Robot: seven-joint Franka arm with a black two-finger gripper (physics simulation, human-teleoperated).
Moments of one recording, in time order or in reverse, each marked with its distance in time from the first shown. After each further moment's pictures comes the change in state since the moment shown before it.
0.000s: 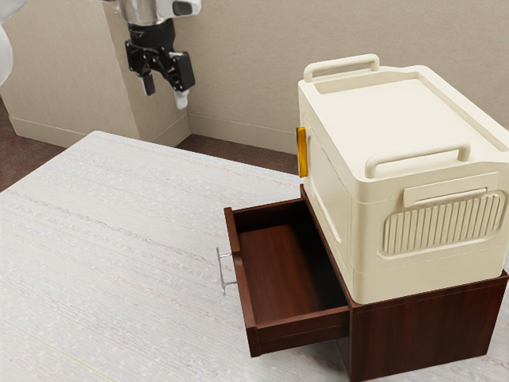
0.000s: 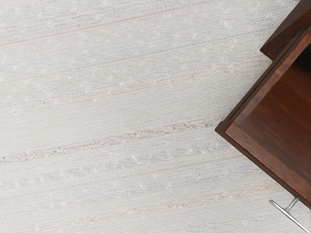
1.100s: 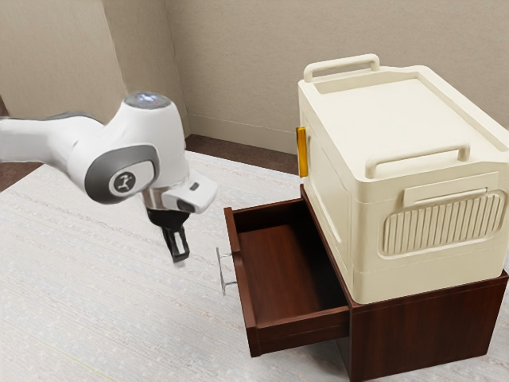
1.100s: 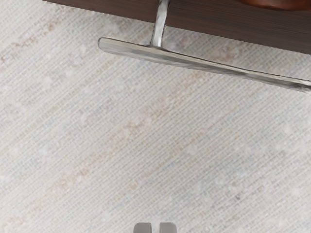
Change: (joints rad) arm -0.128 -0.445 -0.094 -1.163 0.071 0.668 0.211
